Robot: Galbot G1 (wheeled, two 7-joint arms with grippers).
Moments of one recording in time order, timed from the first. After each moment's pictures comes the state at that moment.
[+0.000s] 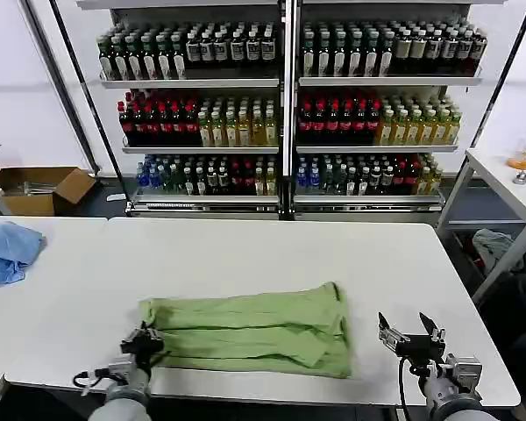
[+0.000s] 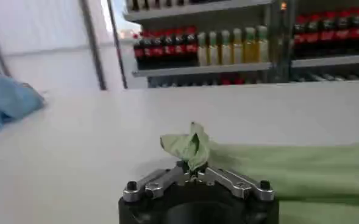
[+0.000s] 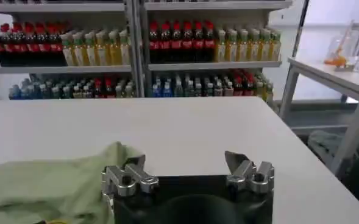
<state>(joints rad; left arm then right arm) 1.41 -1.23 -0.48 -1.91 -0.30 0.31 -0.34 -1.58 1.15 0.62 2.28 0.51 -0.54 0.27</state>
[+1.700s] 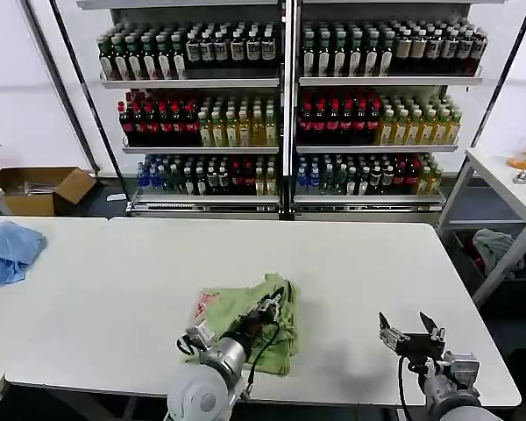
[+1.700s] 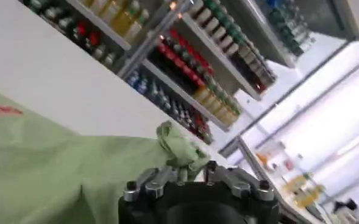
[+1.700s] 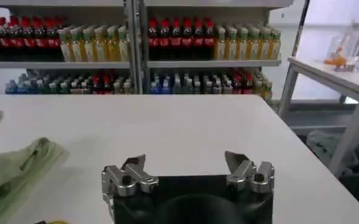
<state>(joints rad) 1.19 -1.39 -0.11 -1.96 -0.97 0.38 -0.25 -1.56 1.14 0.61 2.24 0.51 -0.53 0.27</state>
